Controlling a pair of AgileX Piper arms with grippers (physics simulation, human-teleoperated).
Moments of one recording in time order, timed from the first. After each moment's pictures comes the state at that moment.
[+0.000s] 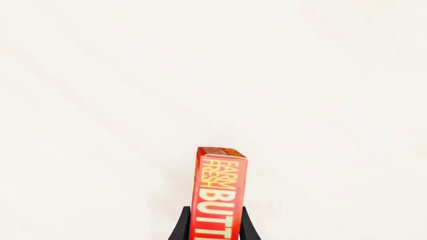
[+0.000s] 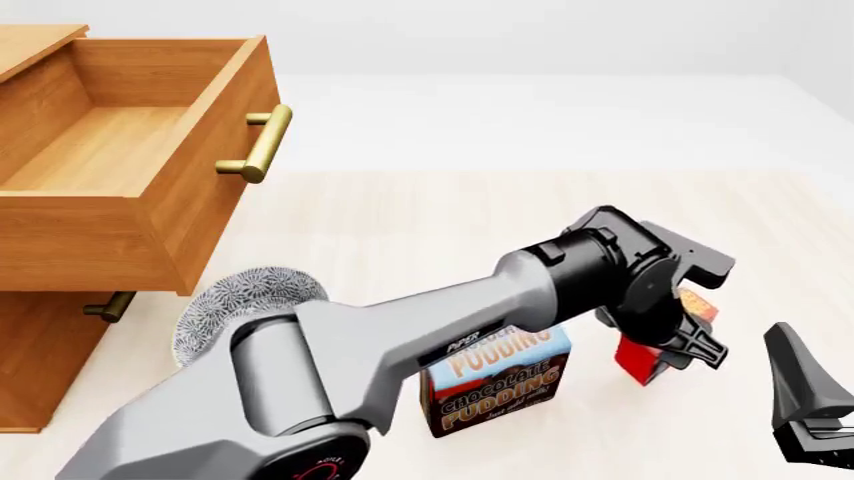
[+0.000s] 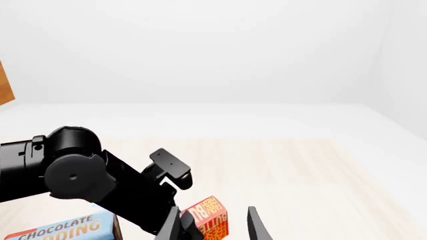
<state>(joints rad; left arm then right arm) -1.09 2.50 -2.34 0.88 -0.23 0.00 0.00 0.00 0.00 0.00</state>
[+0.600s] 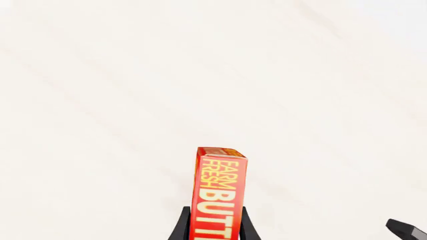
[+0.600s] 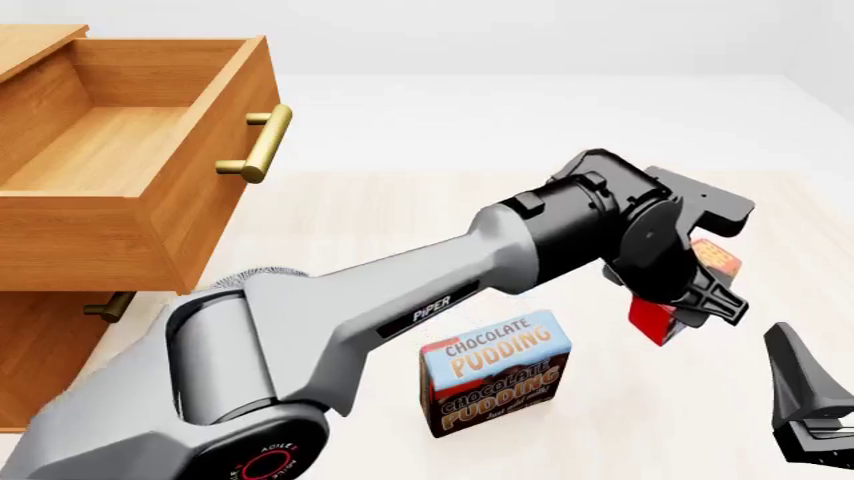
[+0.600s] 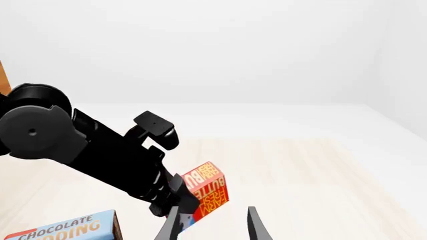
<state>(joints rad) -1.08 2.38 -2.31 0.87 -0.20 0.00 0.00 0.00 0.00 0.00</state>
